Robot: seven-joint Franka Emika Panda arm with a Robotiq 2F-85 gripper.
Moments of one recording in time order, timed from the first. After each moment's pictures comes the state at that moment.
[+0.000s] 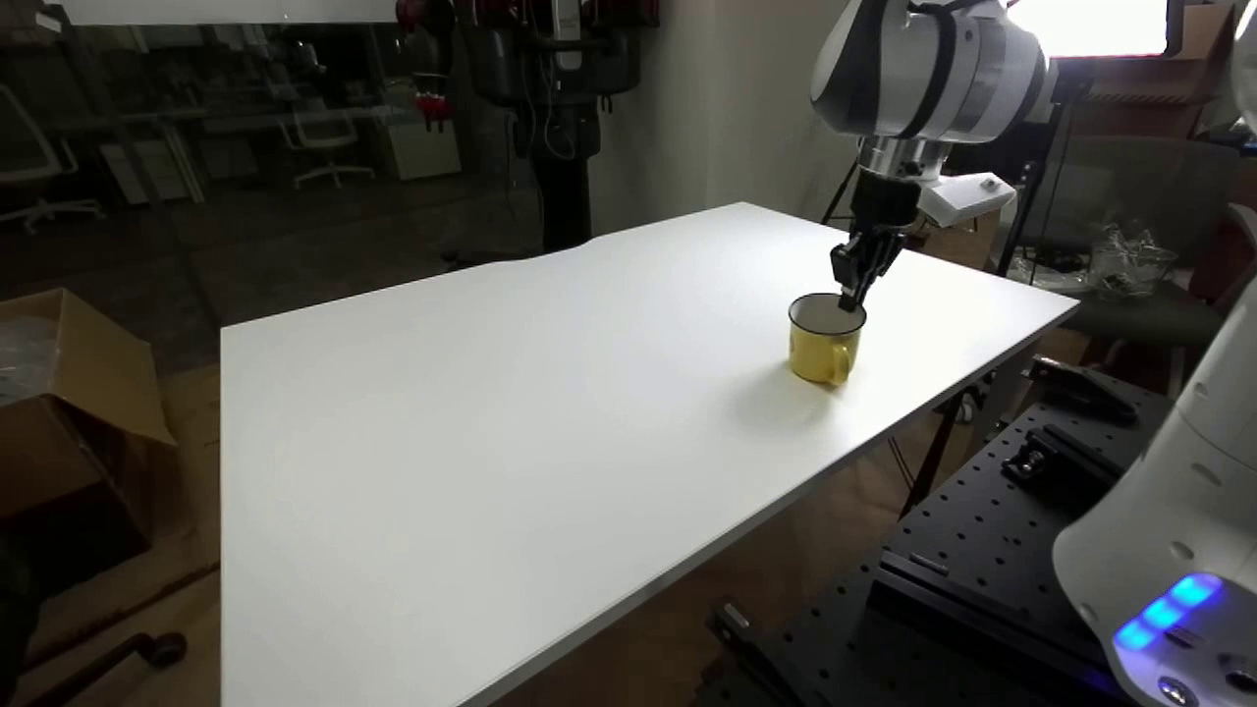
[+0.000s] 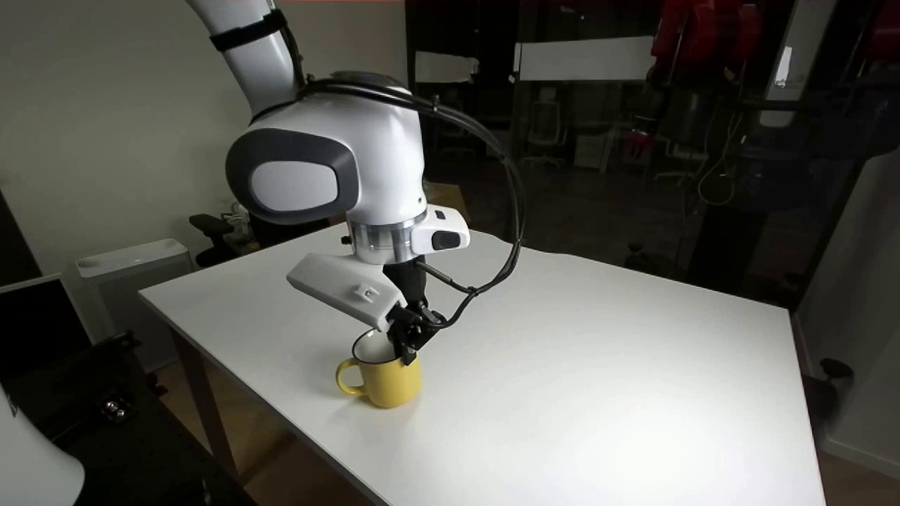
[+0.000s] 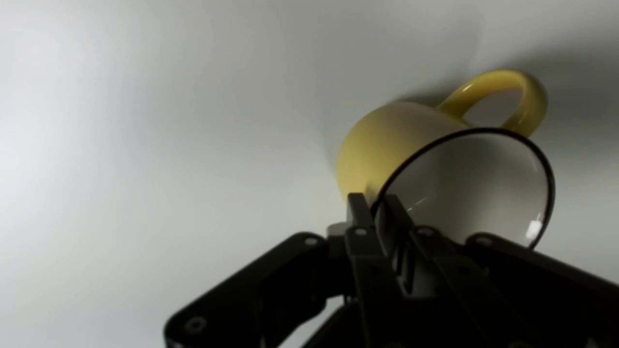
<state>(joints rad) -0.52 0.13 0.08 -2.72 0.34 2.95 -0.77</state>
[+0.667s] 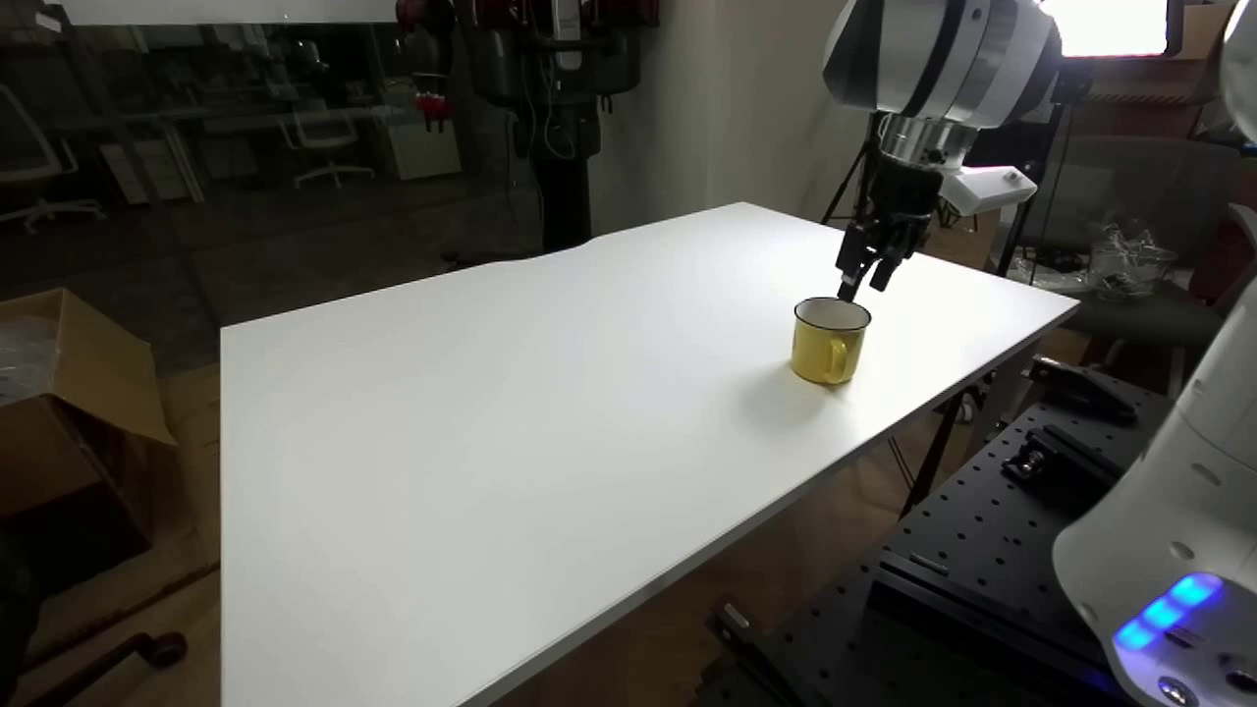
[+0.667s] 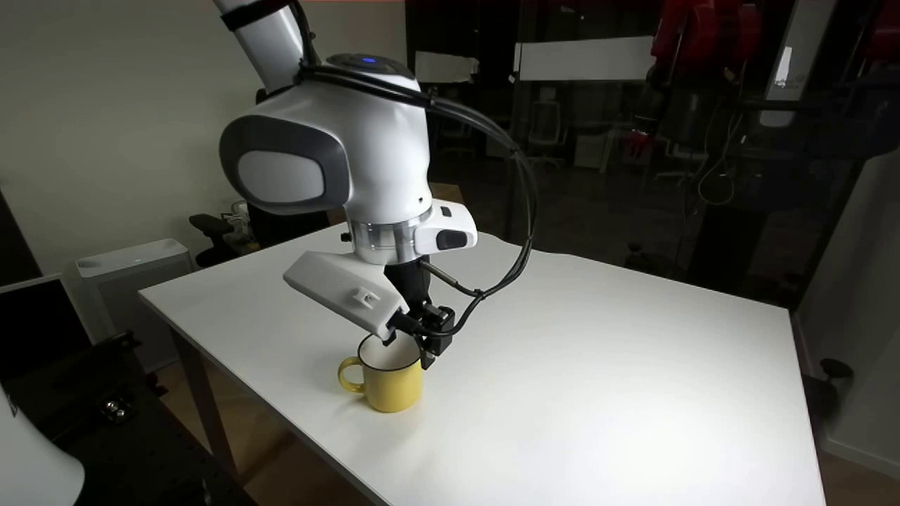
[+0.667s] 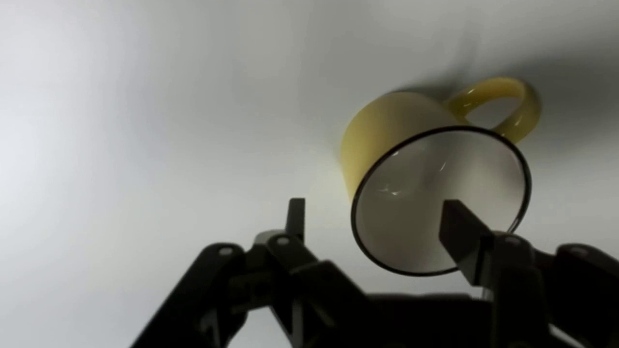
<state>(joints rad) -0.57 0.09 0.11 -2.73 0.52 2.91 -0.94</state>
